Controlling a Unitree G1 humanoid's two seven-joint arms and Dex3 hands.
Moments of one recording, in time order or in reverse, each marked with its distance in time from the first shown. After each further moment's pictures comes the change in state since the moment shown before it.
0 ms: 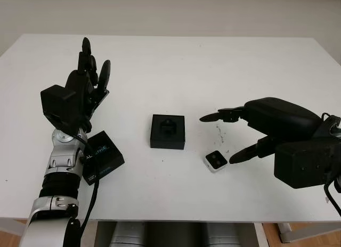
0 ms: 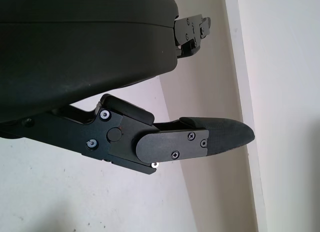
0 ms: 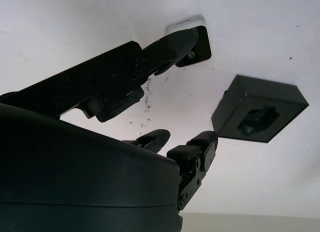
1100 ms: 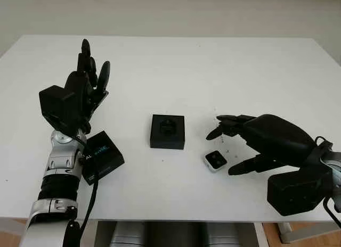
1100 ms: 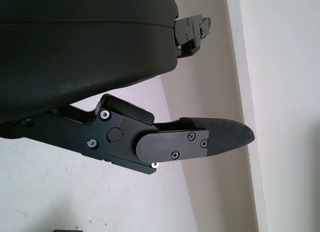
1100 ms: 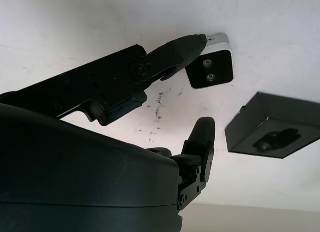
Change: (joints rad) left arm 0.017 0.001 0.003 -0.033 -0.009 0.030 -0.007; right arm 0.126 0.013 0.020 0.128 -0.135 -0.216 -0.274
